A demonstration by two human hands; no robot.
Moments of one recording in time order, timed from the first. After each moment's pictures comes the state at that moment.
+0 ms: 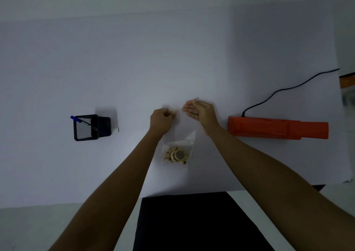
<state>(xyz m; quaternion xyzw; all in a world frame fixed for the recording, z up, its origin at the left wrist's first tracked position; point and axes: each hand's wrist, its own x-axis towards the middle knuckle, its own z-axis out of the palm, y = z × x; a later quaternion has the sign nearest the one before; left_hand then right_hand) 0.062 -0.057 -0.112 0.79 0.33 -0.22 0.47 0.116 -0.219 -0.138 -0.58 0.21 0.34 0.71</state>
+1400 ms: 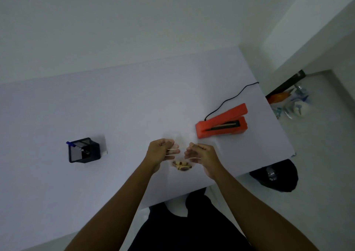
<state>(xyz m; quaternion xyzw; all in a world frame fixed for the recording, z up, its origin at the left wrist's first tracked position) -0.024 -0.124 -0.012 0.59 0.29 -0.27 0.71 -0.038 -0.310 -0.010 -0.62 0.25 0.25 0.70</state>
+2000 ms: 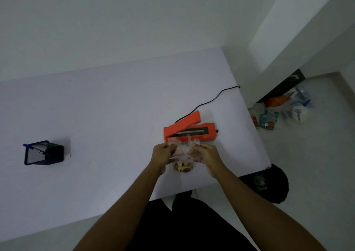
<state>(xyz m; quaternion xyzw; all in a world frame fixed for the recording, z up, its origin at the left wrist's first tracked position) 0.005 -0.306 -0.026 0.59 0.35 -0.24 0.68 0.010 -0.484 -0.025 -0.63 0.25 0.27 0.69</state>
